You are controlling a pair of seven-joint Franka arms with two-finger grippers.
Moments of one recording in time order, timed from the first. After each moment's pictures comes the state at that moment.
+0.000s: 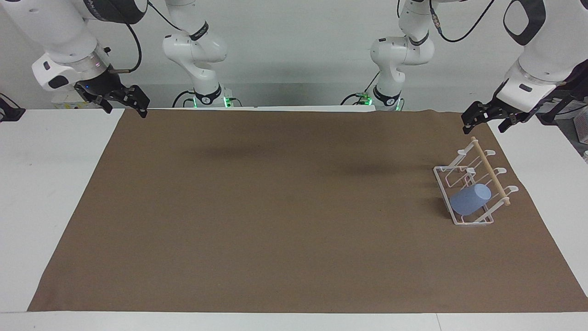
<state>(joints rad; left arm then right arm) -0.12 0.08 0.04 -1.42 0.02 1.44 0.01 -0.05 0.00 -0.05 -1.53 -0.03 1.35 0.06</state>
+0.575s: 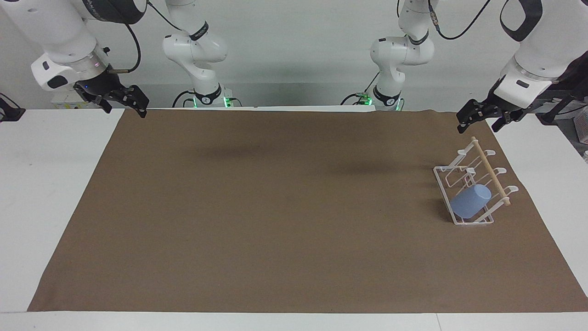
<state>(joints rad) -0.12 0.05 0.04 -1.47 0.01 1.46 -0.01 -0.05 0.00 -0.05 -1.53 -0.03 1.35 0.06</state>
